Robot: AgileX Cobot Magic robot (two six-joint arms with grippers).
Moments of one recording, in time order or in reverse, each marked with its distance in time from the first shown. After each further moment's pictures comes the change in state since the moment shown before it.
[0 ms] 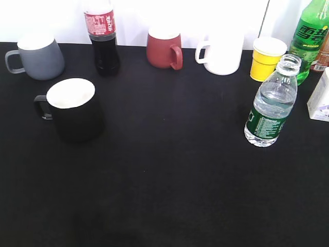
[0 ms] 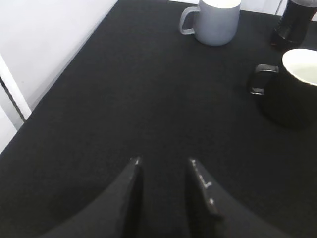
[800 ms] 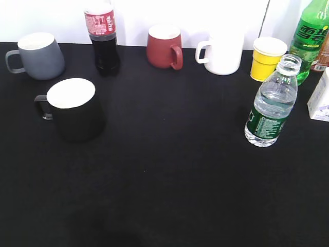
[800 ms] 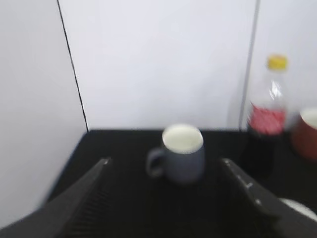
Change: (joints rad) left arm 0.000 0.619 -0.137 -0.222 -0.804 0.307; right arm 0.000 0.000 0.000 0.007 0.000 0.000
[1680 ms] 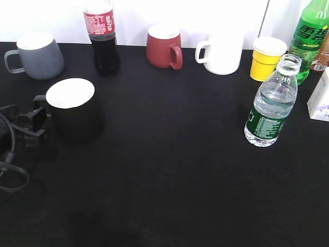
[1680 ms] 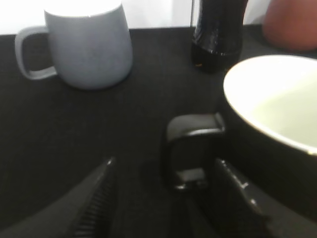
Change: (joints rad) left arm -0.385 1.014 0.412 -0.060 -1.270 -0.105; right arm 0.000 0.000 0.000 0.017 0.000 0.000
